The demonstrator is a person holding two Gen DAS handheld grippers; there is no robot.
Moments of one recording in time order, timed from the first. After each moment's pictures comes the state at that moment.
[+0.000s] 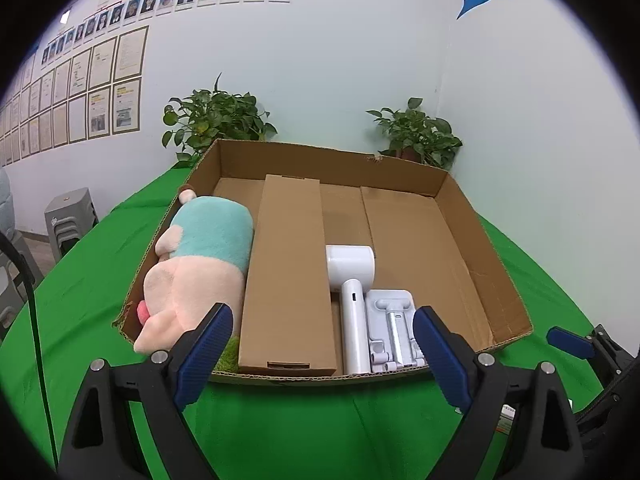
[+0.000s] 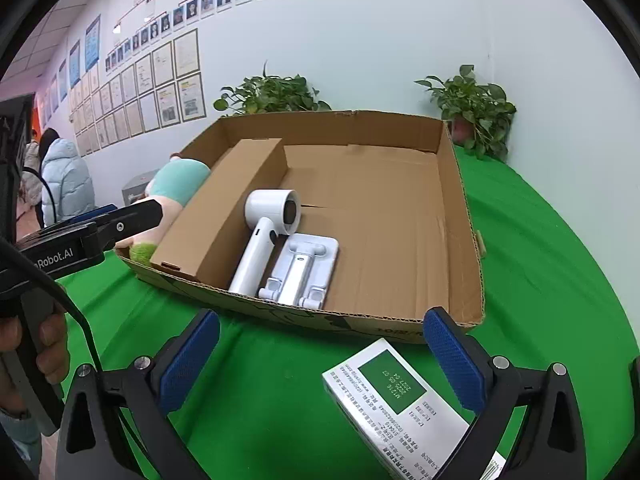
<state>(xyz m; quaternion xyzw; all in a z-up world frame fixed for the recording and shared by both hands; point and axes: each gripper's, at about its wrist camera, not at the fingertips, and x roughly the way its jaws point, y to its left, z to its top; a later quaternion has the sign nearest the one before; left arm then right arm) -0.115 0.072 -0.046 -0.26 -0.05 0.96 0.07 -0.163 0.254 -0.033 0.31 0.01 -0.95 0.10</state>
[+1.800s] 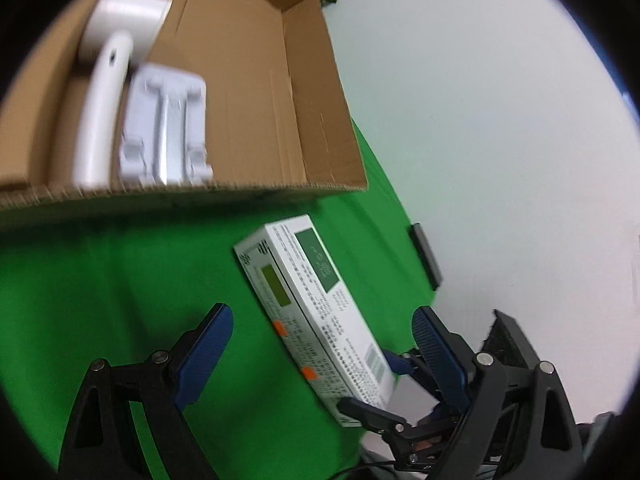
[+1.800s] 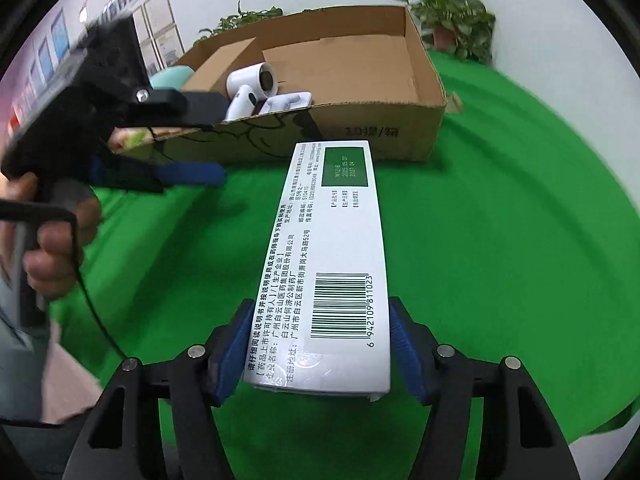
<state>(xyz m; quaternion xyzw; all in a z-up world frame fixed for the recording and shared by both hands) -0.155 0.134 -0.145 -0.51 -0.23 0.71 0.43 -0.073 0.292 -0.115 0.43 -0.05 -0.89 0.09</state>
